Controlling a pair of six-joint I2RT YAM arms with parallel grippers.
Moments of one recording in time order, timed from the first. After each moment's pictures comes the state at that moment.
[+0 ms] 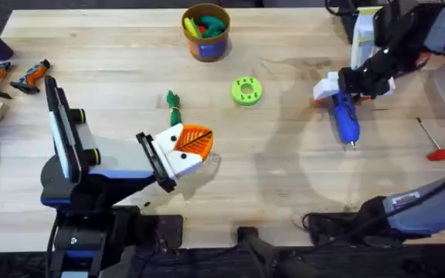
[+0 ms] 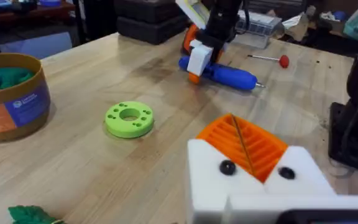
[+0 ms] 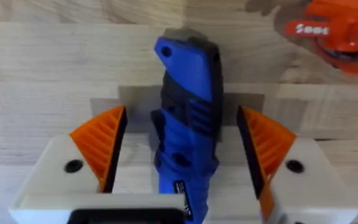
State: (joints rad) left arm 0.00 0.01 0.01 -0.10 1.04 -0.01; right arm -0.12 1.75 1.13 -0.80 0.01 -0.11
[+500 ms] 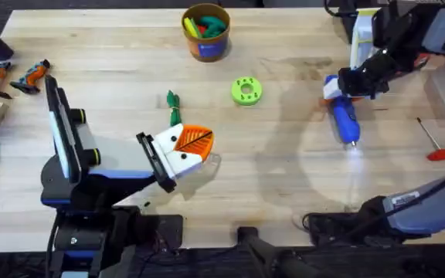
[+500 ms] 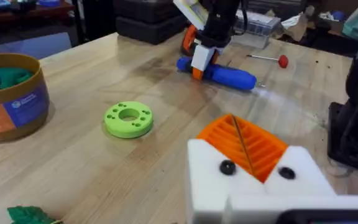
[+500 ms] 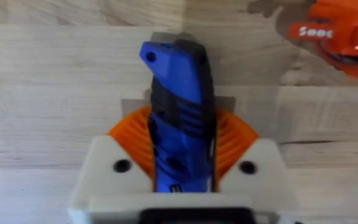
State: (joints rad) left arm 0.00 0.01 0.01 -0.10 1.04 -0.01; right arm -0.12 1.76 1.13 -0.79 0.01 -0.12
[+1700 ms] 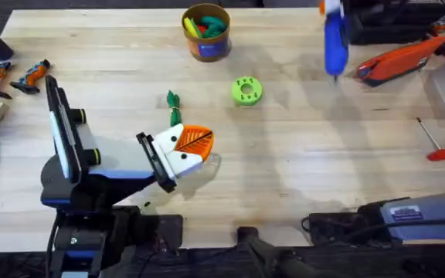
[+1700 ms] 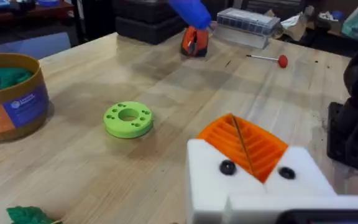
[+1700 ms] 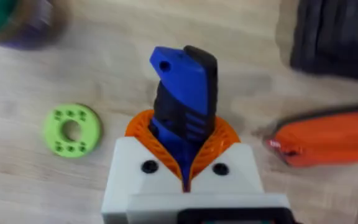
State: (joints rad) left arm 0.00 0.01 0.01 -0.10 1.04 -0.01; right arm 0.13 1.61 1.59 -0.90 0.02 -0.08
